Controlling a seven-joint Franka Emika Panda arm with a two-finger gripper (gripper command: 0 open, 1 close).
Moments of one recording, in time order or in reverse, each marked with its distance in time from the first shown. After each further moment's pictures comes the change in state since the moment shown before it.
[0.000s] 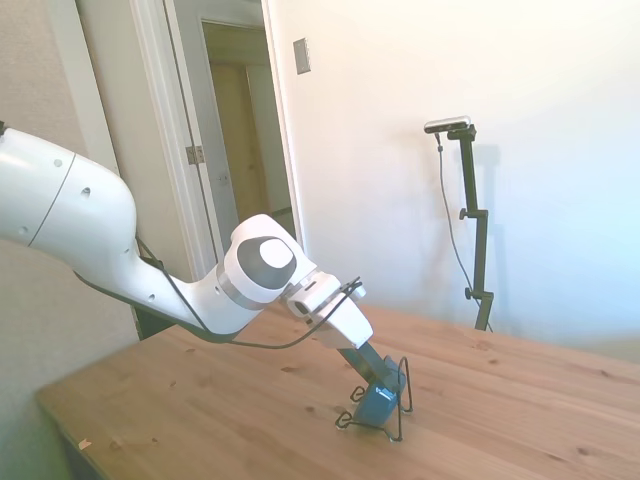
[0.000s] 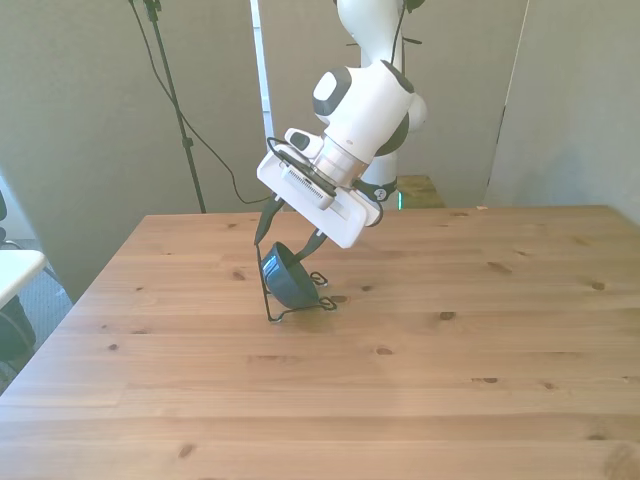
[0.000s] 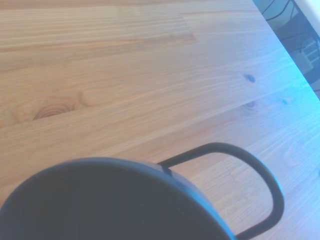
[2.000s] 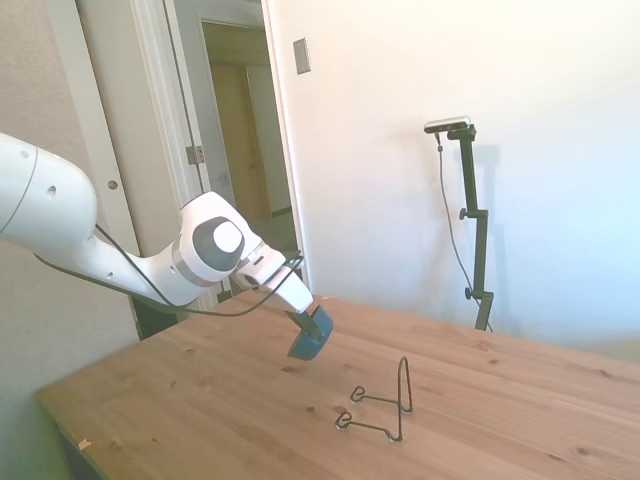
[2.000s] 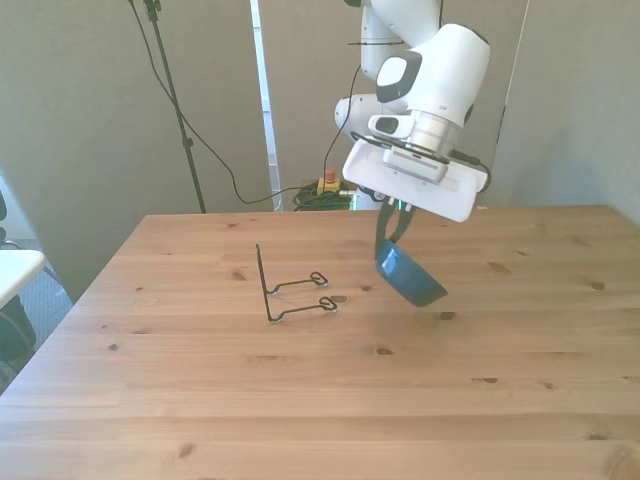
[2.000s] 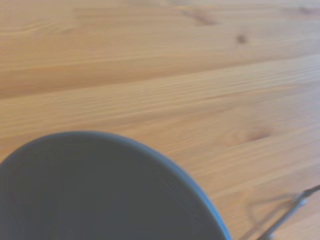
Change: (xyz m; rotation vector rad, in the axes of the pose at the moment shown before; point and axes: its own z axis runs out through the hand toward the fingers) arm -0.091 -0.057 -0.107 0.292 -0.212 -0.078
